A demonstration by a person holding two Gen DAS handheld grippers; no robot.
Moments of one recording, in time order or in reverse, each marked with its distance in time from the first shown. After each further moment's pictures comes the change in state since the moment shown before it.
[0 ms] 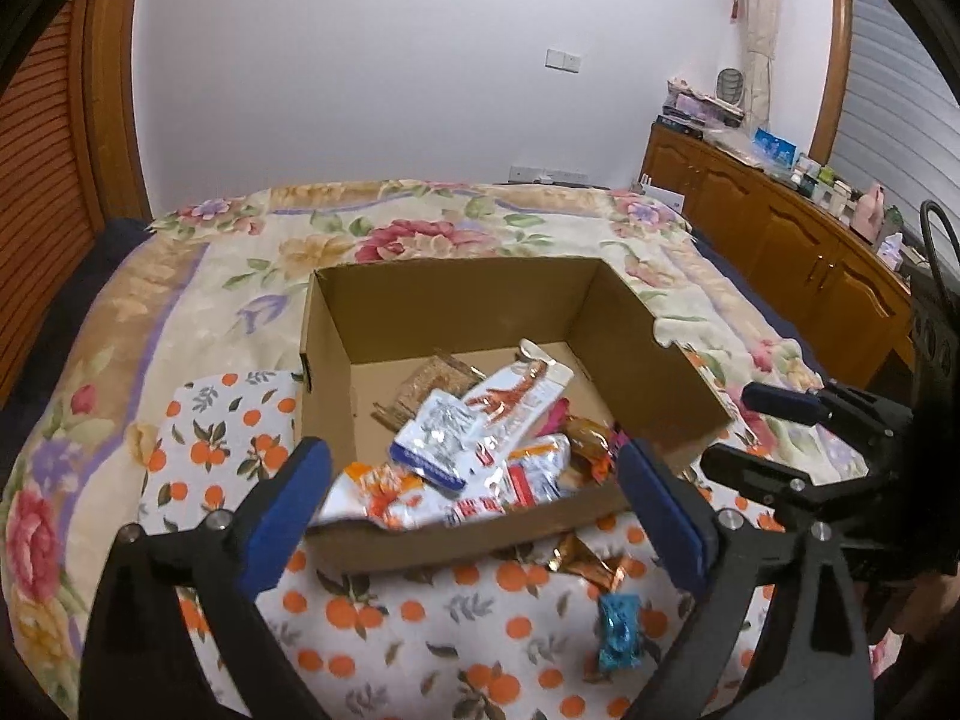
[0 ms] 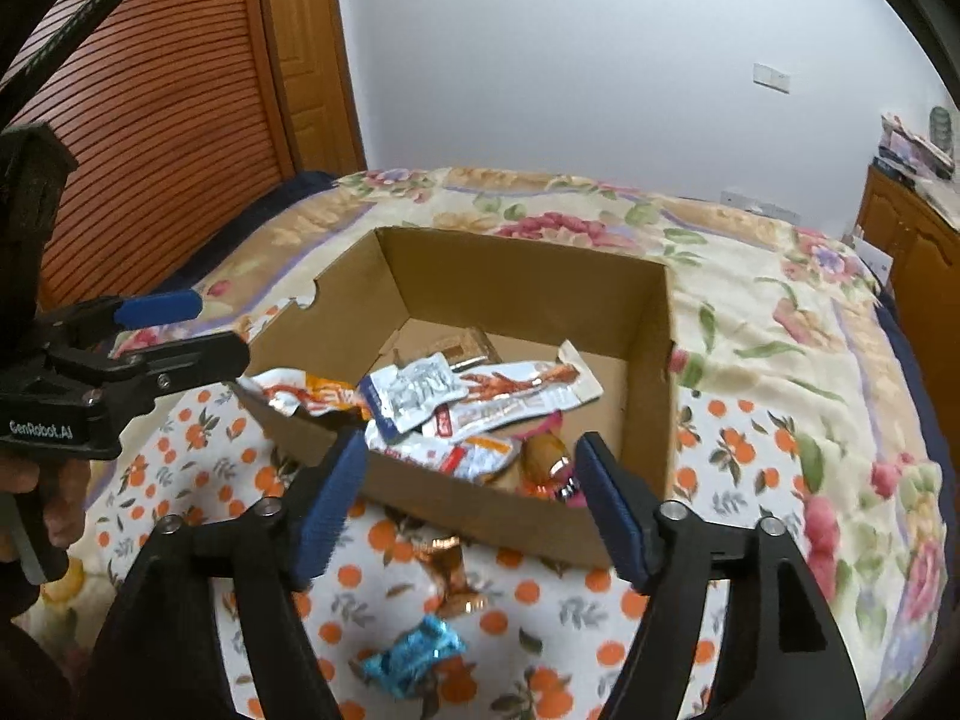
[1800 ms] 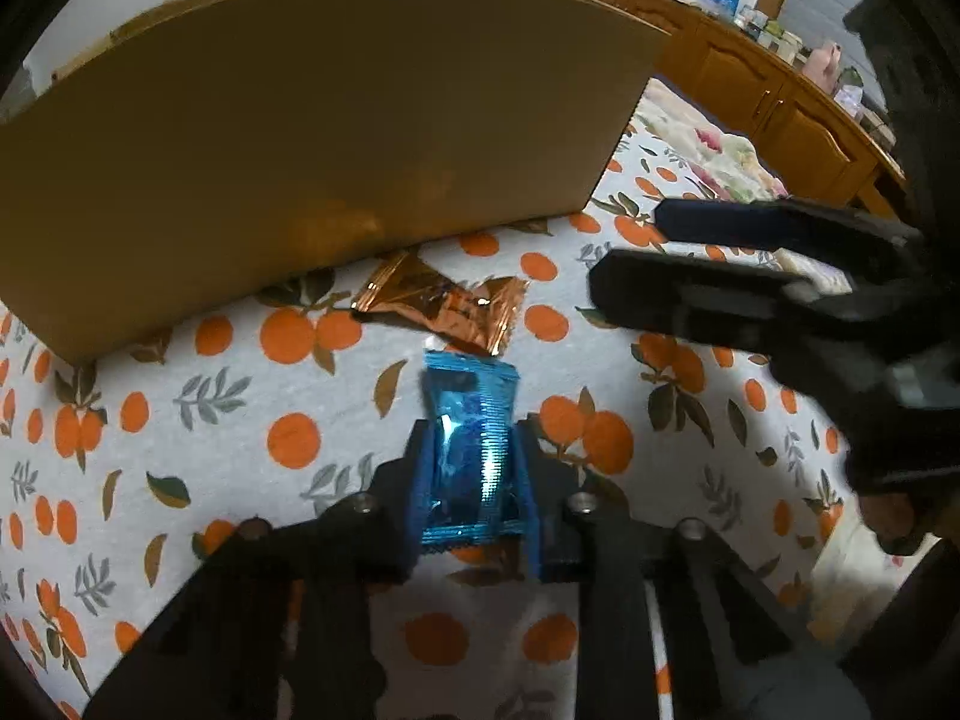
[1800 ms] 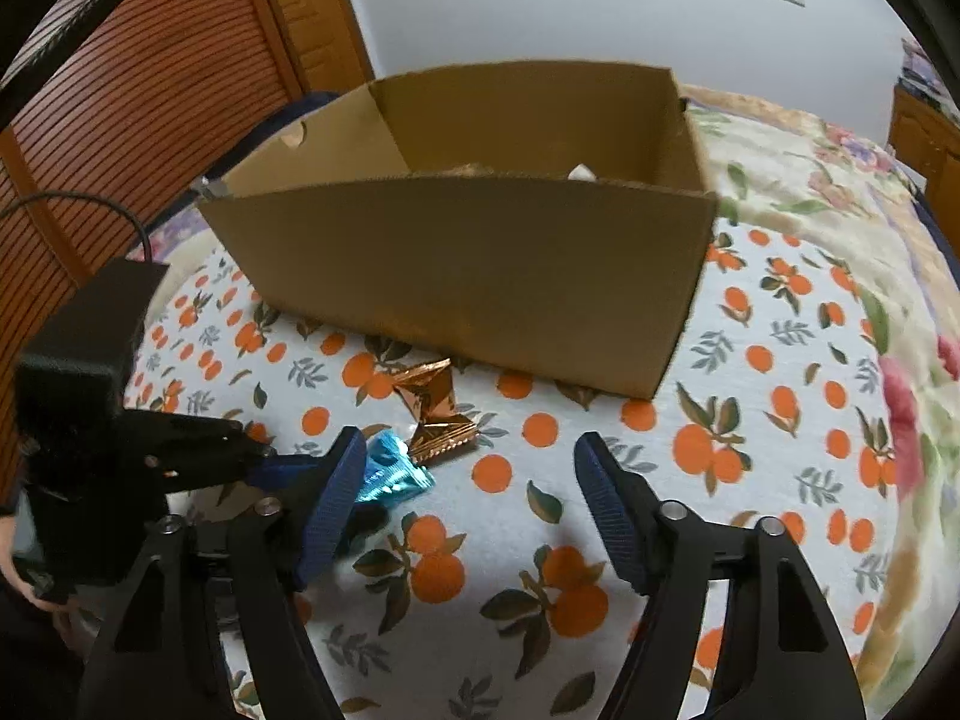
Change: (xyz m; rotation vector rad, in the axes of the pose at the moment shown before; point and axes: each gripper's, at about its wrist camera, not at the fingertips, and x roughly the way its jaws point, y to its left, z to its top) left arm 0.113 -0.080 -0.145 0.080 0.360 -0.169; right arm 0.050 -0.026 -0.105 0.042 0.161 0.114
